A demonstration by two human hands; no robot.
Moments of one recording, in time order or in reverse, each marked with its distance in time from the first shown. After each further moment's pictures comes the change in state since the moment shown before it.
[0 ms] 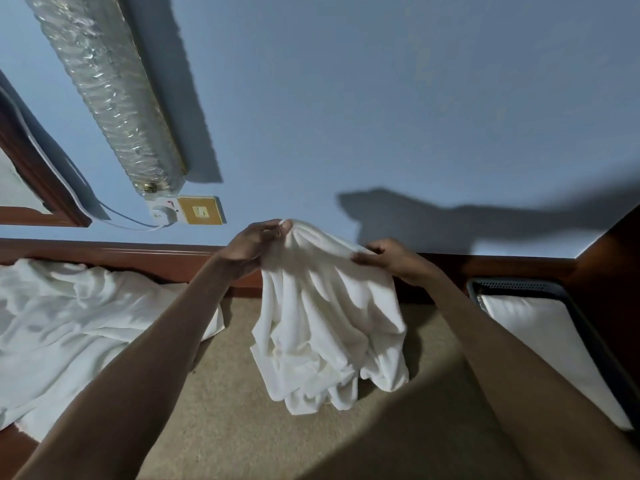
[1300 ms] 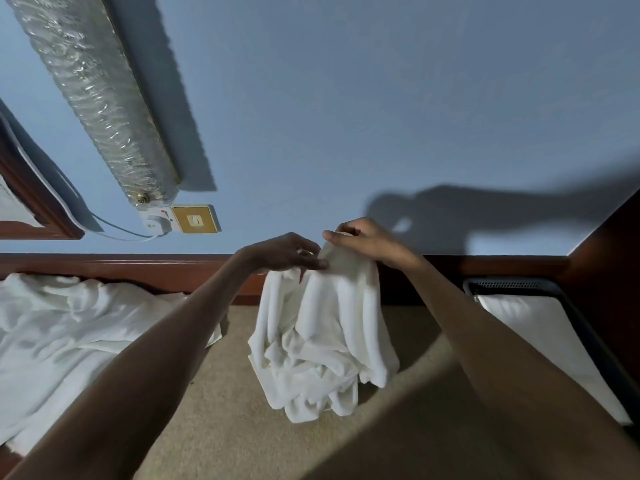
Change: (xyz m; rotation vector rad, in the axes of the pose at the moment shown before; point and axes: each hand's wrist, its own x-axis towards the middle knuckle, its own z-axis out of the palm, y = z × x) left_hand 0.020 0.019 0.038 0.786 -0.277 -0.126; right_hand 0.020 -0.053 0.017 -0.185 0.090 -0.153
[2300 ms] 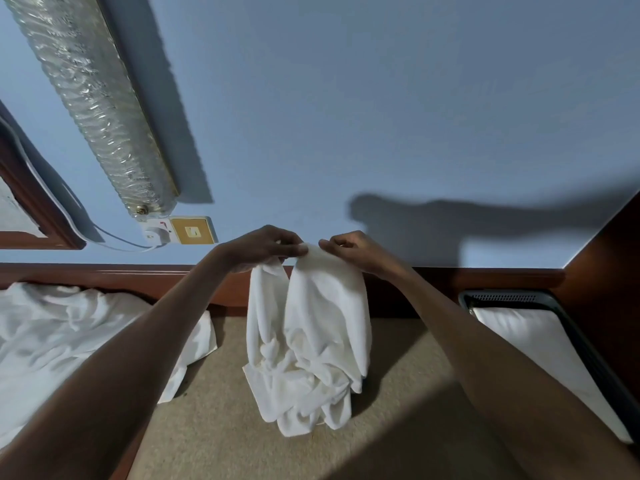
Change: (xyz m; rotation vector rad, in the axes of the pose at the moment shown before) left_hand -0.013 0.015 -0.020 -0.082 0.151 0.060; right_hand -0.005 0.006 -0.006 -0.012 -0.021 -0.029
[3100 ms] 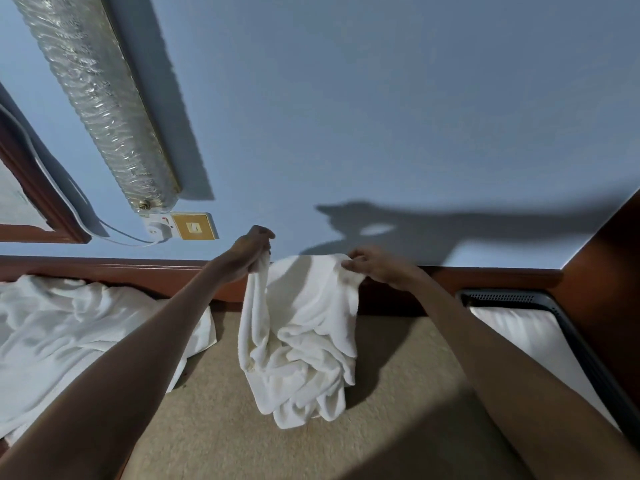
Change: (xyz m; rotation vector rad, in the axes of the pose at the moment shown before) left_hand 0.001 -0.030 0.015 -0.283 0.509 -0.335; right_hand -0.025 0.047 -0.020 0.012 -0.037 0.194
